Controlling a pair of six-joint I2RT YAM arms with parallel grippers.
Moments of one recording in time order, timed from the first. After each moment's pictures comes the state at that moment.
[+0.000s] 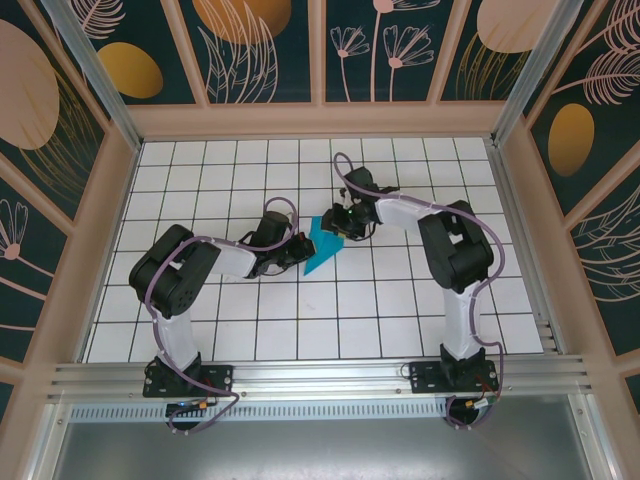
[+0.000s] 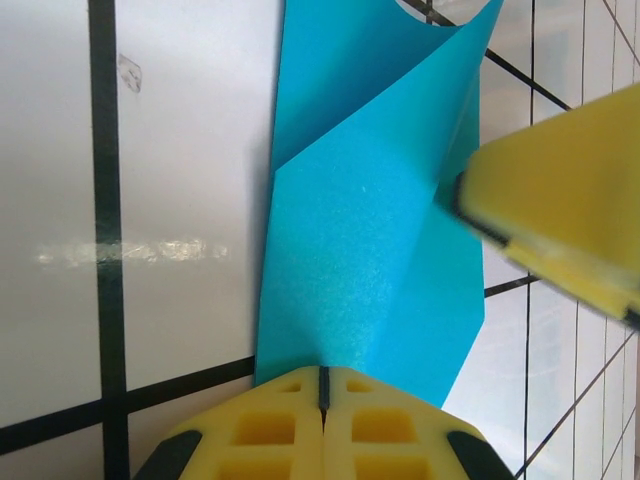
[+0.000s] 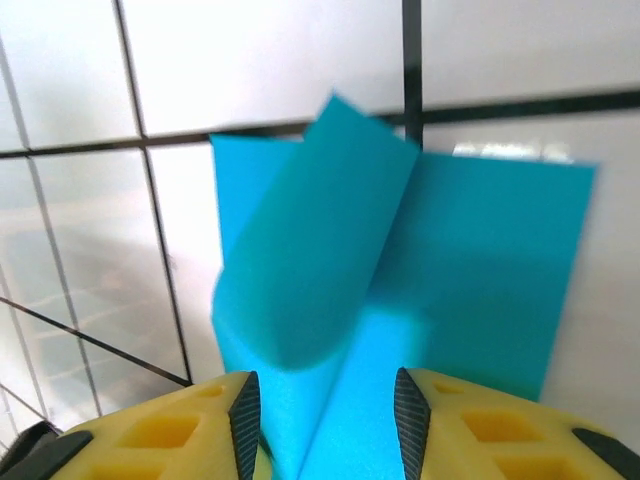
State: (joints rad) left arm -0.57 1.89 0.79 0.35 0.34 -0.91; right arm 0.50 2.02 1.35 -0.39 -0.41 0.67
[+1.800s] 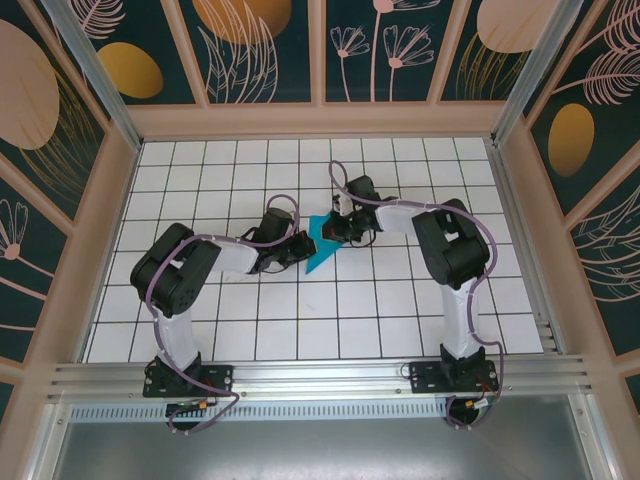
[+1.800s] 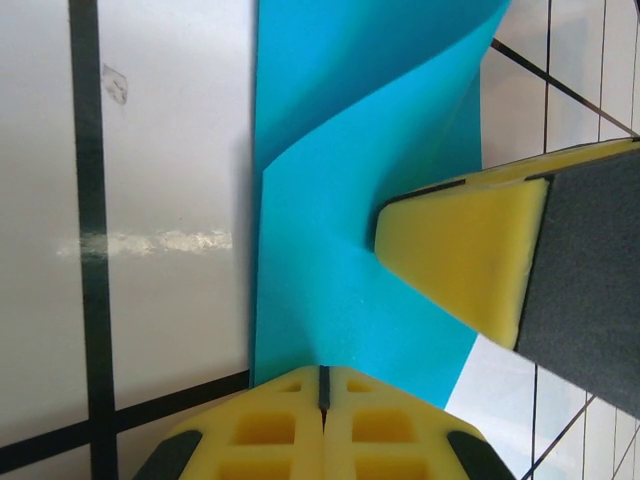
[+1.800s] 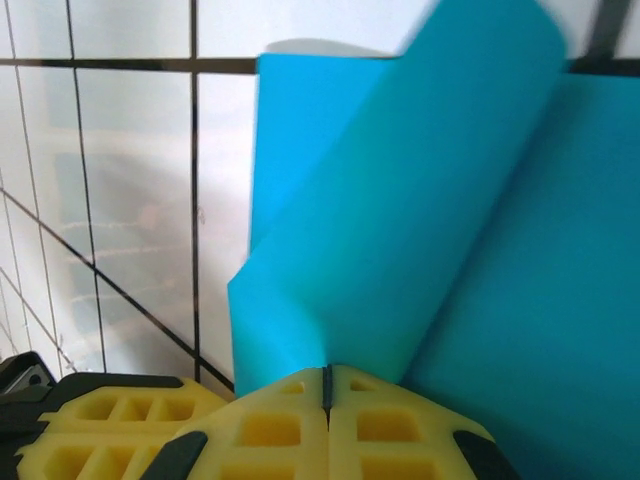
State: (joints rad) left arm -0.57 1.90 0.84 0.27 0.34 -0.89; right arm 0.51 2.08 1.27 -0.22 -0.59 0.54
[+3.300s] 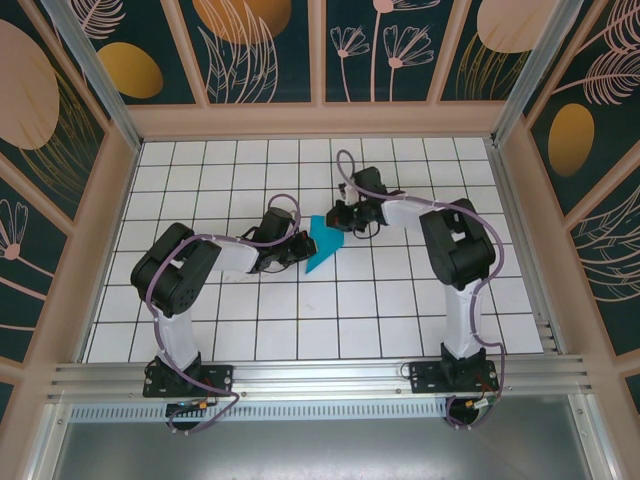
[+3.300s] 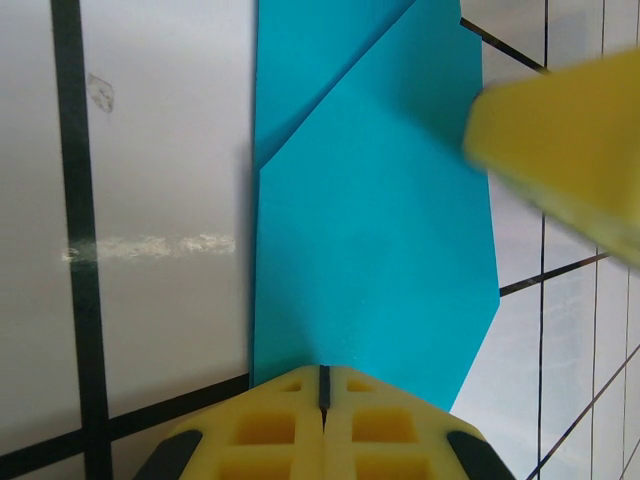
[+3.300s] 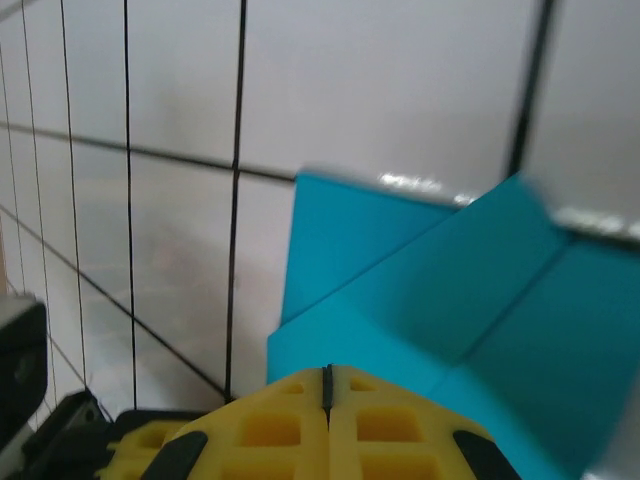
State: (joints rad) left arm -0.57 1.90 0.85 0.26 0.34 -0.86; right arm 0.48 2.05 1.29 -0.20 -0.57 0.56
